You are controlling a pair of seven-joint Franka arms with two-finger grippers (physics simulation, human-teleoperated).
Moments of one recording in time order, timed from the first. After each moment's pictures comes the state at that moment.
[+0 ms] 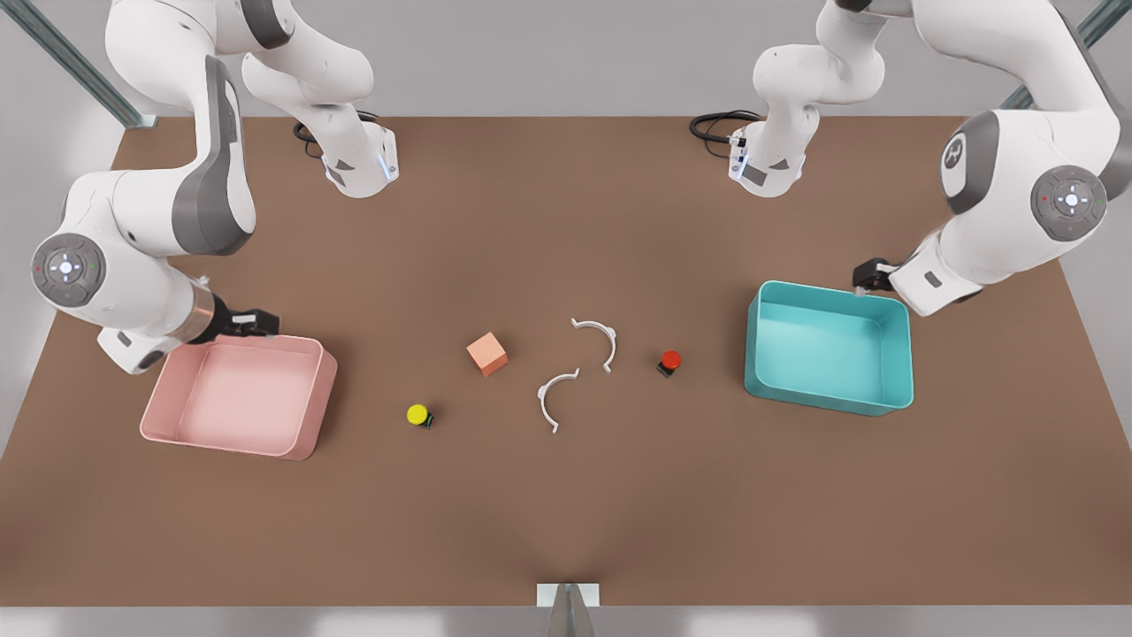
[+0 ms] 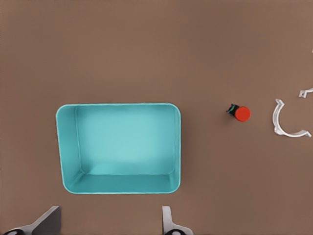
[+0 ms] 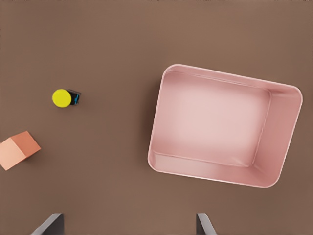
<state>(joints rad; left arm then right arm) -0.05 0.12 -0.02 -1.48 0.04 1.45 0.11 0.01 0.29 0.07 -1.35 -0.05 1.47 0.03</state>
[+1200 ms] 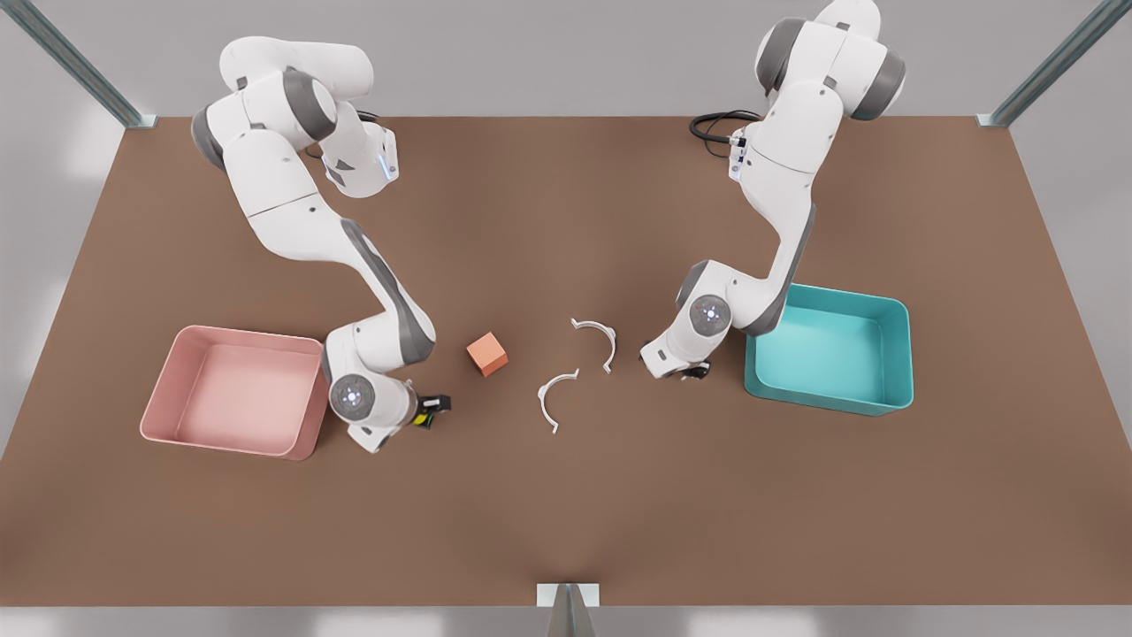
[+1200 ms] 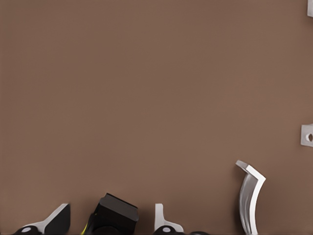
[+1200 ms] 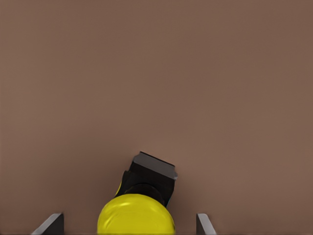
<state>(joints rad) -0.47 0.58 -0.02 -1.97 -0.08 2.56 -0.12 0.11 0.77 0.25 -1.54 -0.06 2.15 0.21</state>
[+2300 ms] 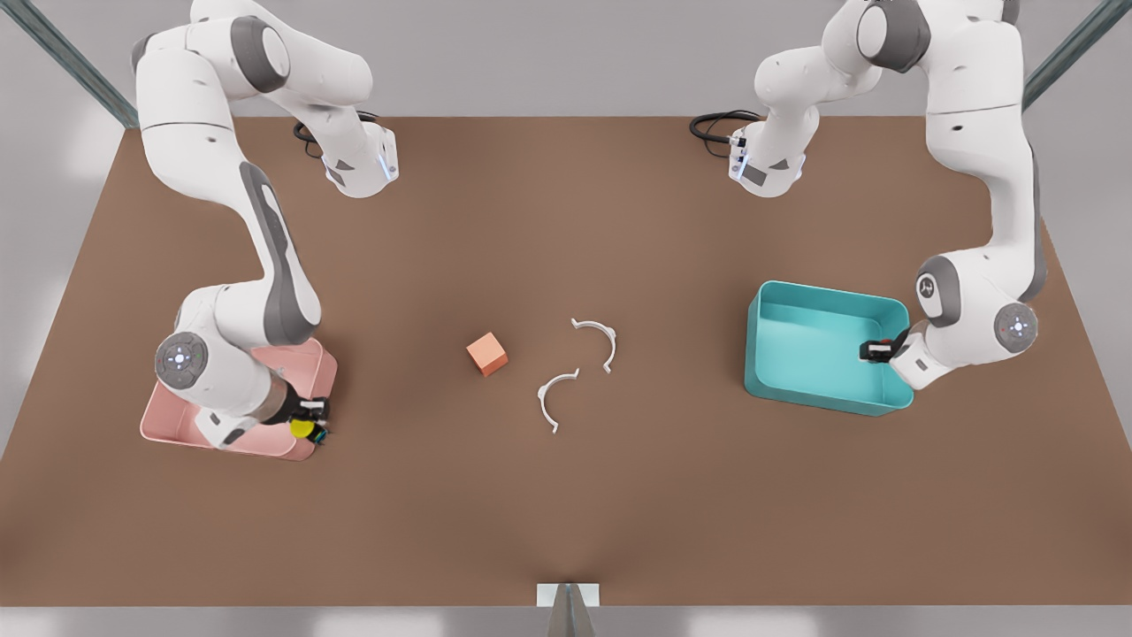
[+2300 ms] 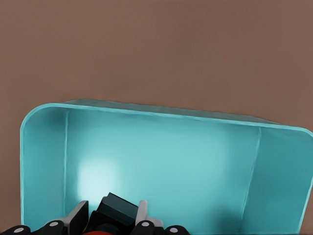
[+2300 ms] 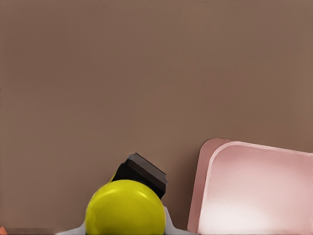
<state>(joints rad) 0.18 0.34 0.01 -1.96 -0.04 2.08 0.30 -0.13 0.49 0.24 -1.56 -0.06 2.06 0.07</state>
